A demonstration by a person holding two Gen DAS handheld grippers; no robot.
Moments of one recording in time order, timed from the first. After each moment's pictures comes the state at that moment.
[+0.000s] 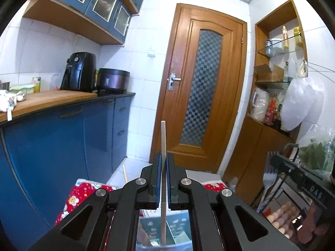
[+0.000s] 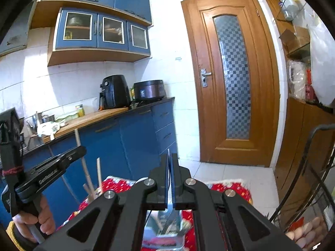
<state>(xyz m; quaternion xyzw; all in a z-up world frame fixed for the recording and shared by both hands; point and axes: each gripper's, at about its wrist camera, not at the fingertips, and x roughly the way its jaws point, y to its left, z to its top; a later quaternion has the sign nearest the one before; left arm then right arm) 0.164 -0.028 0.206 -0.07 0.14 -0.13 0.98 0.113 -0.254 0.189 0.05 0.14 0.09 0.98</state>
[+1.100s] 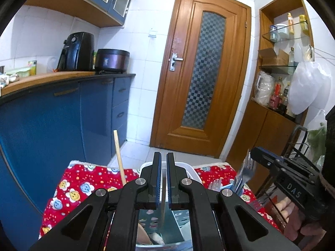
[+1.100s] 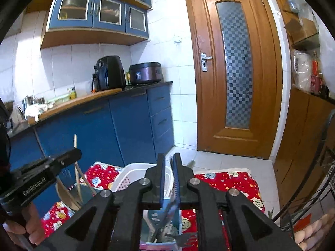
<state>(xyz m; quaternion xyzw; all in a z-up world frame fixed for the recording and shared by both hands) 0.191 -0.038 0.150 -0.07 0.20 -0.13 0.97 0.162 -0.237 0.131 0.04 0.18 0.09 0.98</state>
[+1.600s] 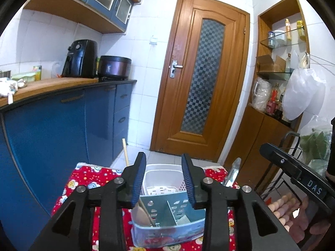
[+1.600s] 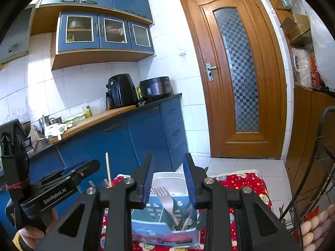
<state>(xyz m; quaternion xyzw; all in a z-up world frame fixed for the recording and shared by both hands) 0.147 -0.028 0.177 -0.07 0.18 -0.13 0.97 0.107 -0.240 0.165 0.09 0.15 0.12 0.98</state>
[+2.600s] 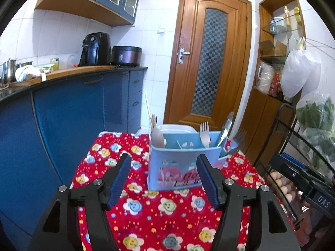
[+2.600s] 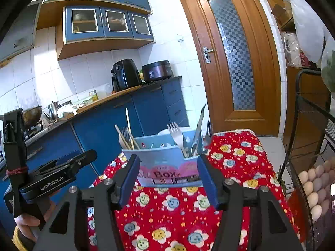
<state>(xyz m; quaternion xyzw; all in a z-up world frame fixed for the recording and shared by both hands) 0.033 -0.012 0.141 -0.05 0.22 -0.09 0.97 -0.004 -0.227 0.111 0.10 0.20 0.12 0.97</state>
